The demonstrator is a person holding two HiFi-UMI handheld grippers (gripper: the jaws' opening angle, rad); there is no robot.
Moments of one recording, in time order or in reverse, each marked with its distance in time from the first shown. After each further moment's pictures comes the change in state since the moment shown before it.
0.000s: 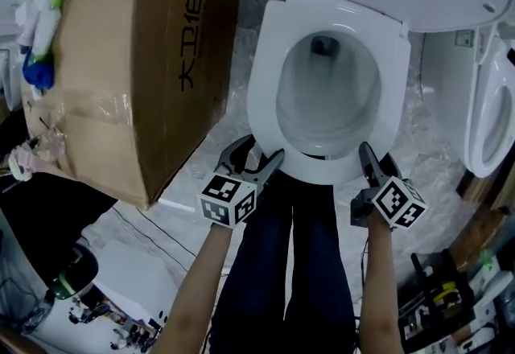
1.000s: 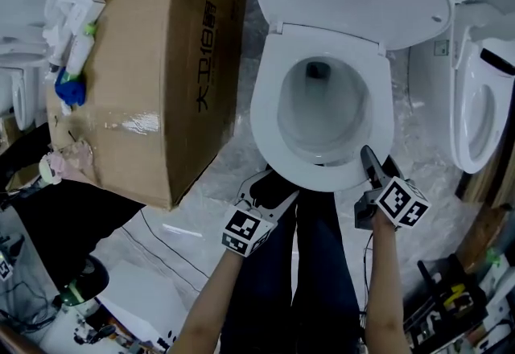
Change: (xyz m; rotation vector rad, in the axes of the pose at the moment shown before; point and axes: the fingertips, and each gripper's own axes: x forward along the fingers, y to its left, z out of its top) left arm -0.054 -0.086 0.005 0.250 -0.024 -0.125; right arm -0.056 0.044 0.053 0.003 -0.072 0.026
